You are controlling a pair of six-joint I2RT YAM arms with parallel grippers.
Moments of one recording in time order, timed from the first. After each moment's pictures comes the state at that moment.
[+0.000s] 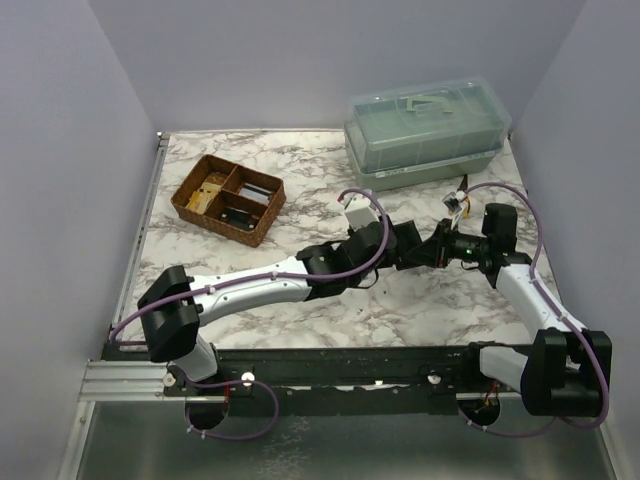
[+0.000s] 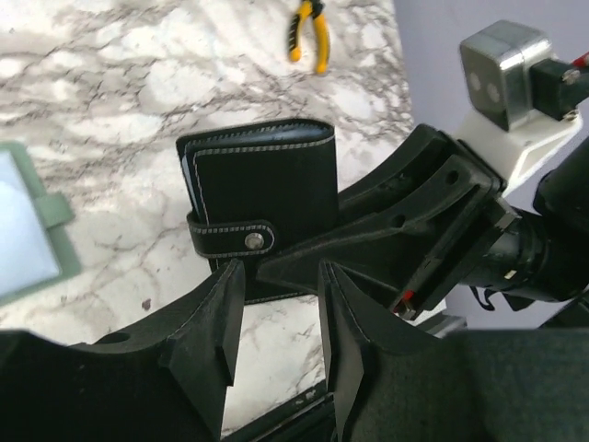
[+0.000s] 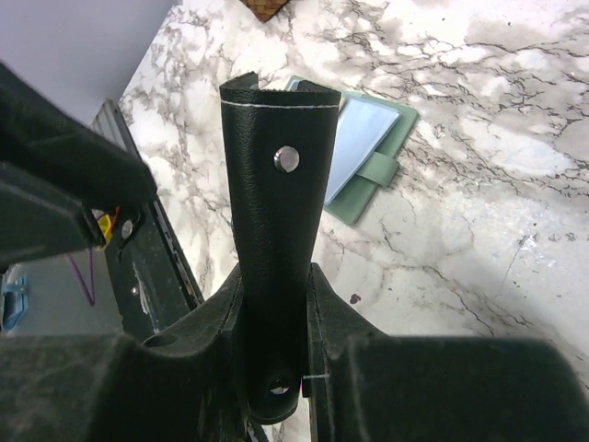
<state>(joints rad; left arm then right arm) -1.14 1.57 1.22 -0.09 -0.46 -1.00 -0.05 1.14 0.60 -0.13 -1.10 0.05</state>
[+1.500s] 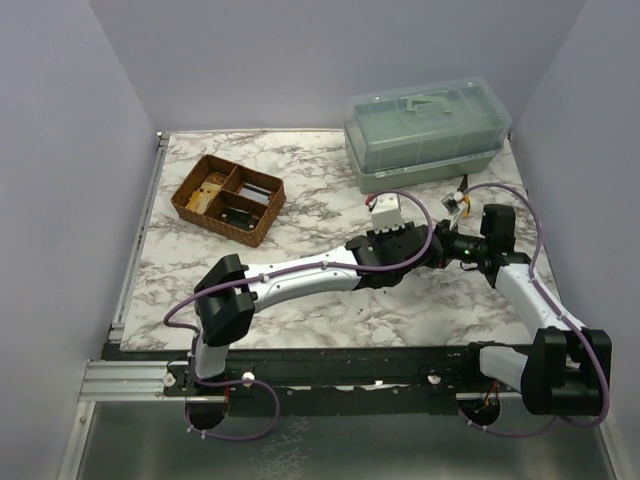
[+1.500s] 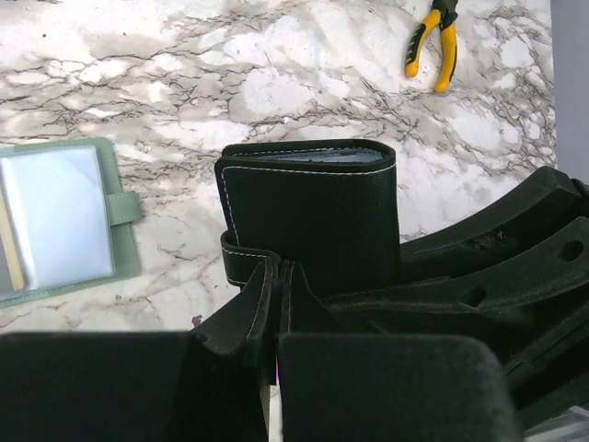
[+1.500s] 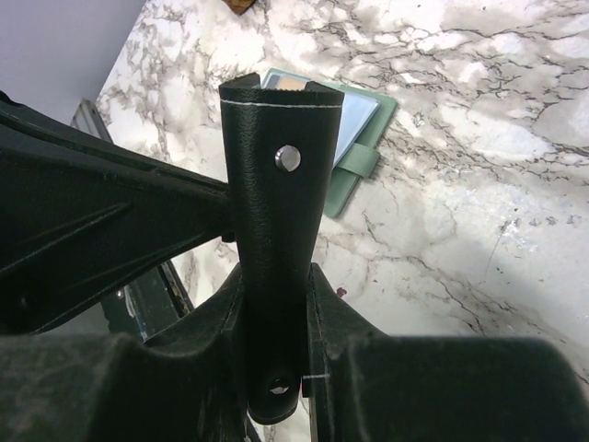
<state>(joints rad) -1.20 1.91 1.66 -0.57 -0.73 -1.11 -0.05 1.15 0.60 -0.15 -1.04 0.03</state>
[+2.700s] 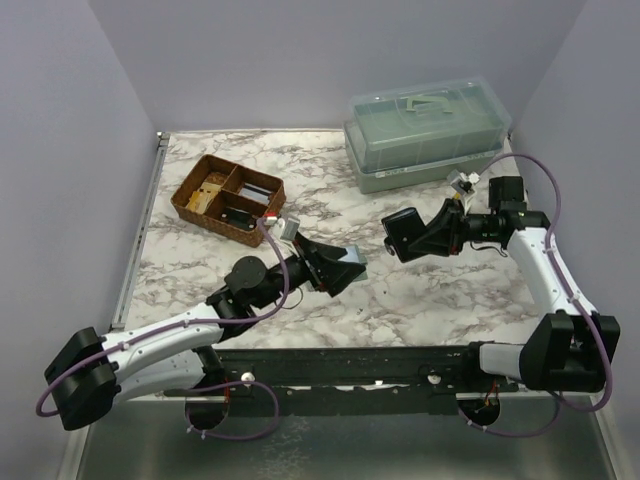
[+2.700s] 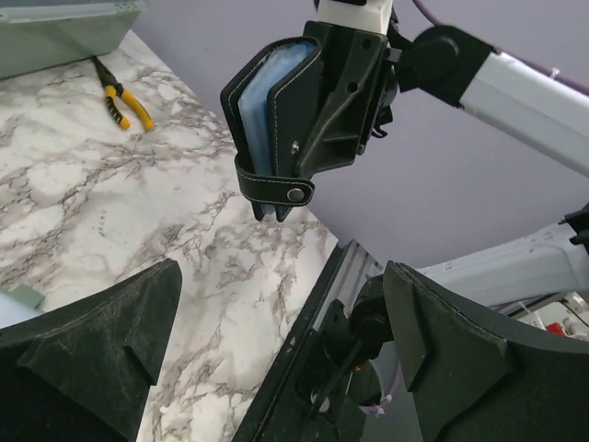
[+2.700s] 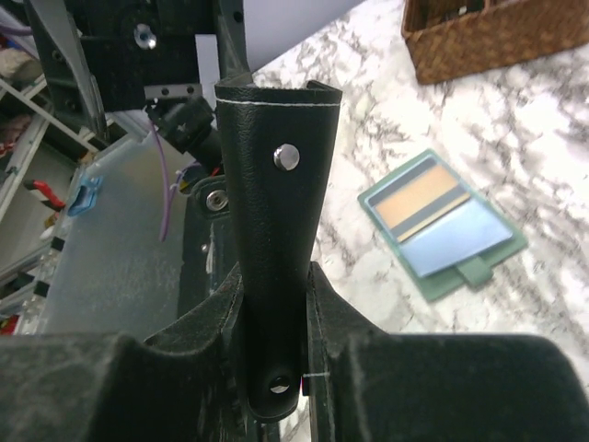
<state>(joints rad) -0.95 0.94 0.46 0.63 0.07 -0.70 -0.06 1.24 0.94 -0.68 -1.48 -0.48</state>
